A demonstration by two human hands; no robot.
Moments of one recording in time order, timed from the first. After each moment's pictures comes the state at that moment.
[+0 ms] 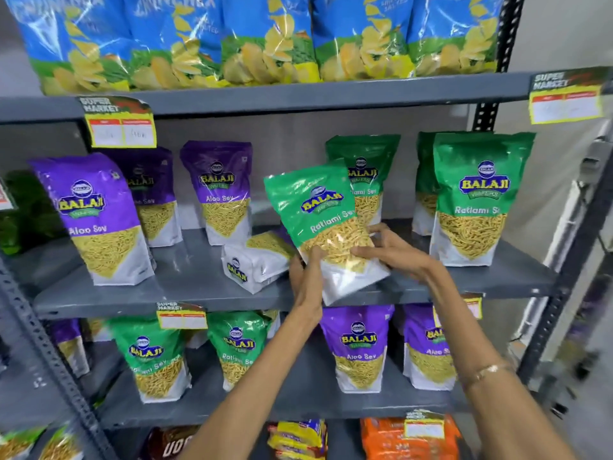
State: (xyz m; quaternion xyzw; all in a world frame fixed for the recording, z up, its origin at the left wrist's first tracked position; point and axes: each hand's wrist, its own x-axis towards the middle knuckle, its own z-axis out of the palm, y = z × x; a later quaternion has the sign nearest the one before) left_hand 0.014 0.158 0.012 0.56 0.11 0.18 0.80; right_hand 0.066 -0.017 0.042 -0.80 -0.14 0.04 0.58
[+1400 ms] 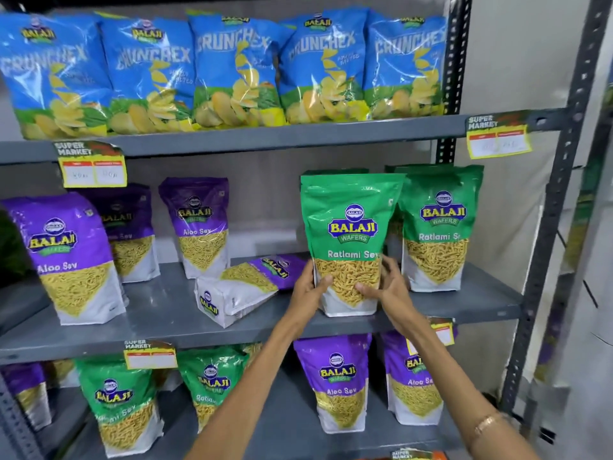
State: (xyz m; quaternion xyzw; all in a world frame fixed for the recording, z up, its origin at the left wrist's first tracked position) left_hand 0.054 0.136 0.004 0.74 -0.17 0.11 0.65; right_hand 0.058 -0.061 -0.007 -0.67 -0.12 -0.13 0.72
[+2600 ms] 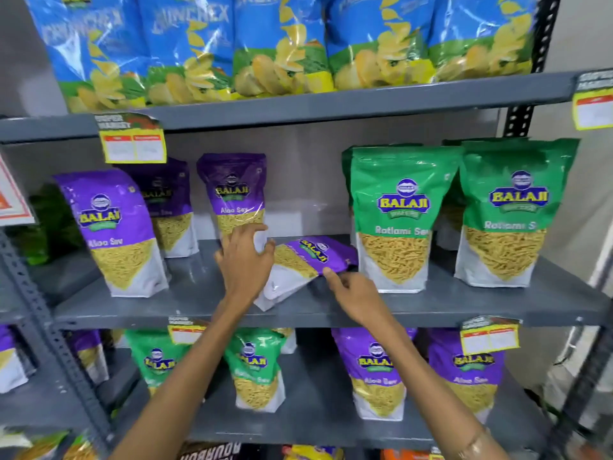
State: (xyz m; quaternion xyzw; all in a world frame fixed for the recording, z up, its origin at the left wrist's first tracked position) left_hand 0.043 0.285 0.054 0.87 0.07 0.40 0.29; right_hand 0.057 0.079 -0.005 -0.89 -0.11 -0.11 0.42
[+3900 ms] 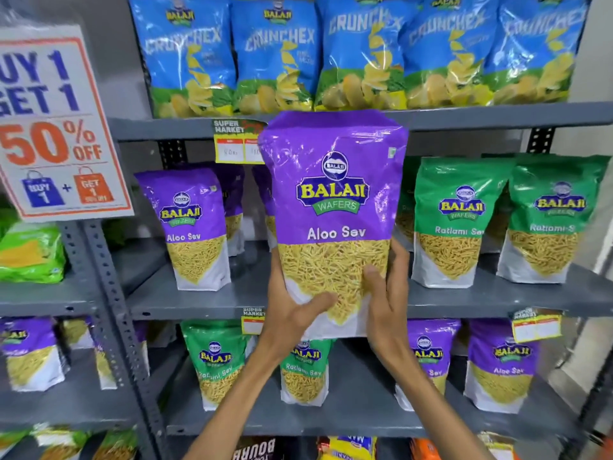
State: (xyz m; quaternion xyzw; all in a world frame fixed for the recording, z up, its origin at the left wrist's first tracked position) left_hand -0.098 0.361 0.038 0.61 -0.22 0.25 0.72; right_hand -0.087 0.211 0.035 -0.59 -0.26 -0.32 0.70
